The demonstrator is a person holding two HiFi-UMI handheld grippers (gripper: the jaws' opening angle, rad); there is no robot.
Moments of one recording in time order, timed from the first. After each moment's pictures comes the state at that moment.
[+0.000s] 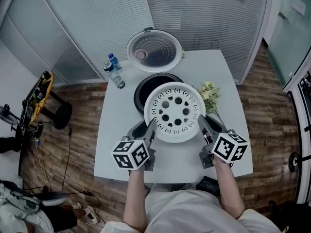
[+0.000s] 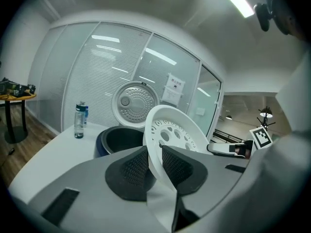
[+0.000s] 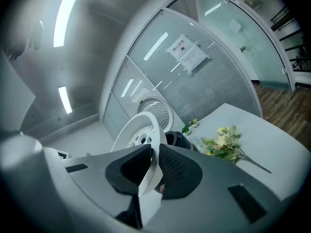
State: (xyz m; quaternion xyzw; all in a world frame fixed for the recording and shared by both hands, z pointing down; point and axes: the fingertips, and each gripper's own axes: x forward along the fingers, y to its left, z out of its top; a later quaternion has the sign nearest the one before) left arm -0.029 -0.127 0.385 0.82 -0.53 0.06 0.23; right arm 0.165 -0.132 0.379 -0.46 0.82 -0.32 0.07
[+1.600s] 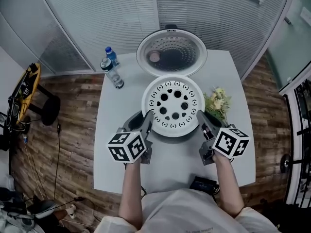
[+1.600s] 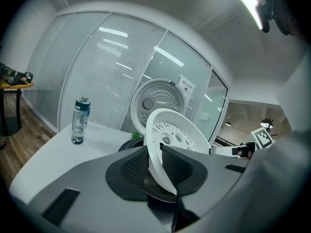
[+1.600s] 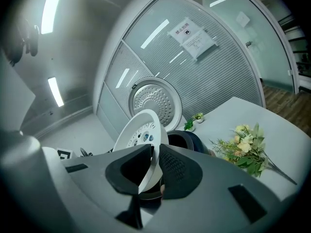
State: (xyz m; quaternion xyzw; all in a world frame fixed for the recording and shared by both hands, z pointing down) left arm -0.116 -0.239 0.410 0.82 -0.51 0.03 0.25; right arm 0.077 -0.231 0.397 -0.46 0.82 -0.34 0.03
